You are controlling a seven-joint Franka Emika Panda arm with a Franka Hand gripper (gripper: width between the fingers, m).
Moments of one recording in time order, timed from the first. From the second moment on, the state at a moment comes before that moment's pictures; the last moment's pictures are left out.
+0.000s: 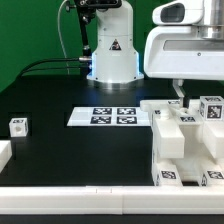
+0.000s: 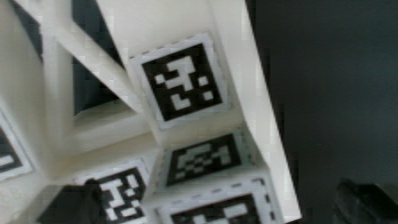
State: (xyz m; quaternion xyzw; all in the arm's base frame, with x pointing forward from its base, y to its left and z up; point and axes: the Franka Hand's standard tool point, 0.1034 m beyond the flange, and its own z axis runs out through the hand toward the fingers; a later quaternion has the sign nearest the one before) arm 0.596 0.118 0.115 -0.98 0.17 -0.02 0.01
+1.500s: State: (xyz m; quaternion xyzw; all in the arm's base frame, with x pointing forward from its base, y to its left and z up) arm 0.597 0.117 0.115 -0.68 0.74 0.00 0.04
